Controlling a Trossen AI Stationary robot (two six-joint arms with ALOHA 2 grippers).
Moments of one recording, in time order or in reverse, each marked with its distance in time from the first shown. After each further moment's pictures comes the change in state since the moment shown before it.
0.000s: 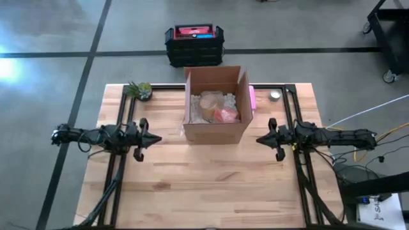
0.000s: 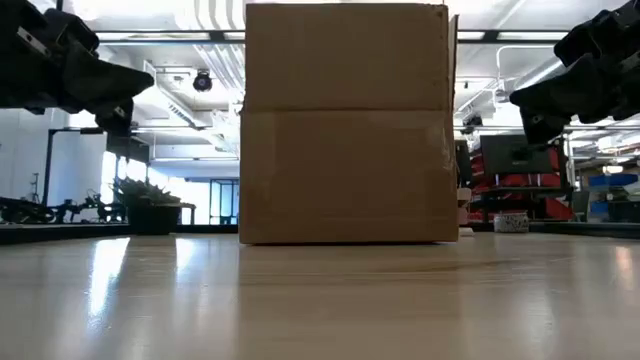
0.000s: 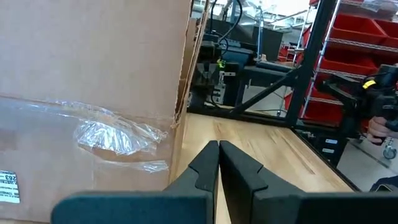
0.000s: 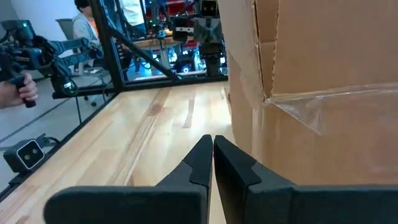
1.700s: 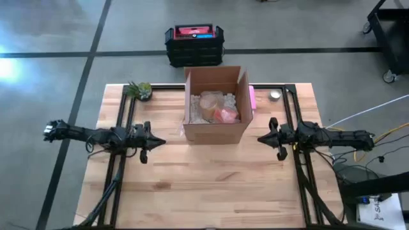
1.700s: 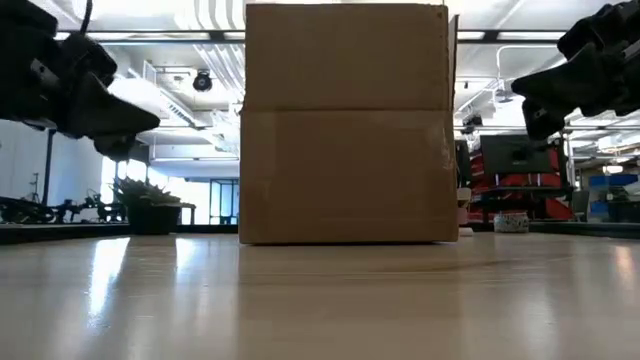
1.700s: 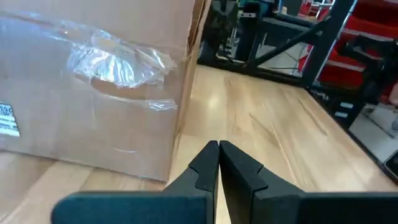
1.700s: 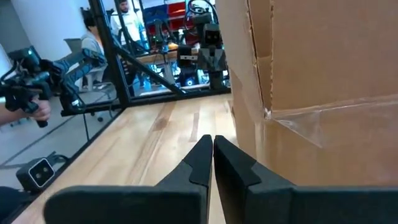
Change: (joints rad) left arm -0.003 0.181 0.001 0.032 -0.011 -0.089; right arm 0.000 -0.058 0.001 0.002 -0.007 0.033
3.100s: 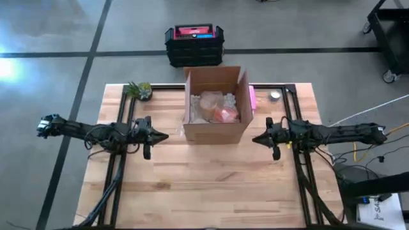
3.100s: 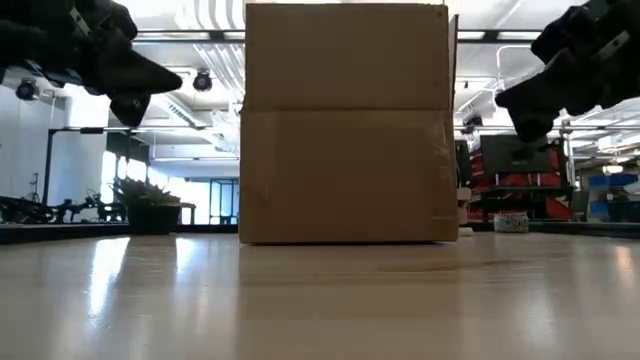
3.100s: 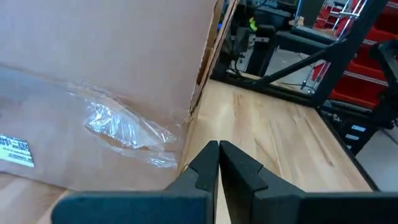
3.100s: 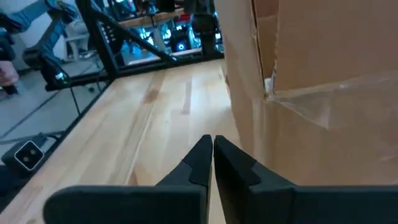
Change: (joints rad) left arm 0.002 0.250 0.216 -0.010 -0.060 -0.034; right arm -0.001 0.322 0.092 0.056 0.017 0.047
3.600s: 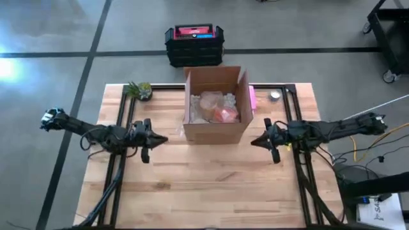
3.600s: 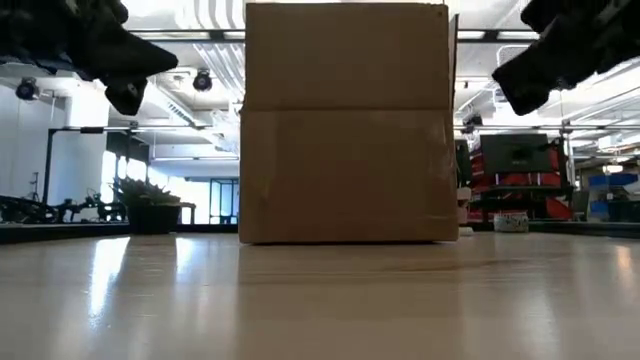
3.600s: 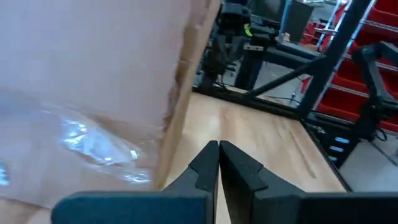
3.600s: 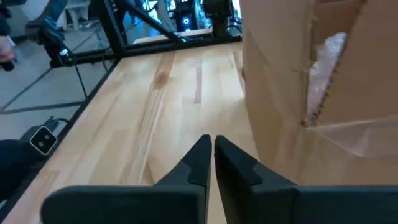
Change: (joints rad) left arm -0.106 0.020 0.007 0.058 -0.108 -0.011; right arm 0.093 0.237 0.181 -0.146 0.069 -0.019
